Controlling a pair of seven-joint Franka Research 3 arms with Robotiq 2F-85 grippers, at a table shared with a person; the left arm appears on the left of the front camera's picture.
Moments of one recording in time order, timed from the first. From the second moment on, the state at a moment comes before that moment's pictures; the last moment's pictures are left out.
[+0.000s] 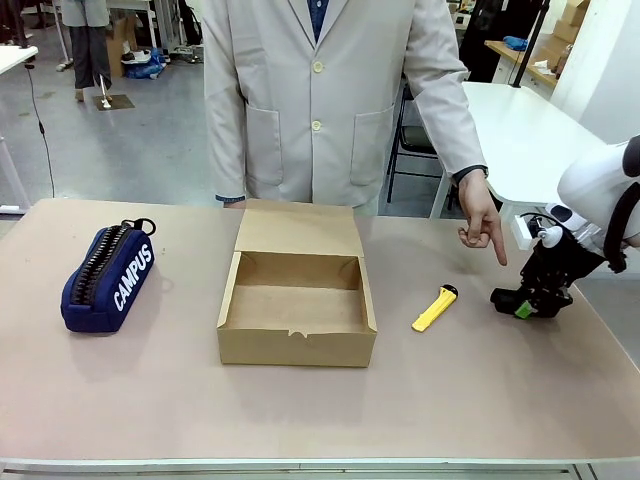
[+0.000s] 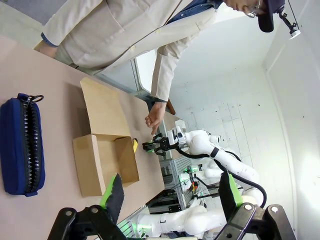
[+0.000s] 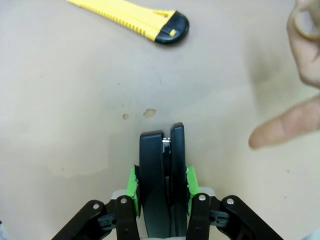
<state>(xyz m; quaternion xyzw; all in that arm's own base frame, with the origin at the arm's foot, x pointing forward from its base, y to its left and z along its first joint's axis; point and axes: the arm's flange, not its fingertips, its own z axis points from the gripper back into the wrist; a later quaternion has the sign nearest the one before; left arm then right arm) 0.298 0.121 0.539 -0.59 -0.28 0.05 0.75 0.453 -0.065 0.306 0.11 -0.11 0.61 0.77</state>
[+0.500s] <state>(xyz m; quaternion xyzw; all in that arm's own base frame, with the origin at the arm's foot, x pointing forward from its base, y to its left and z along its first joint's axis) 0.298 0.121 0.540 -0.59 -0.29 0.05 0.75 0.358 -0.076 0.458 0.07 -0.11 0.53 0.84</state>
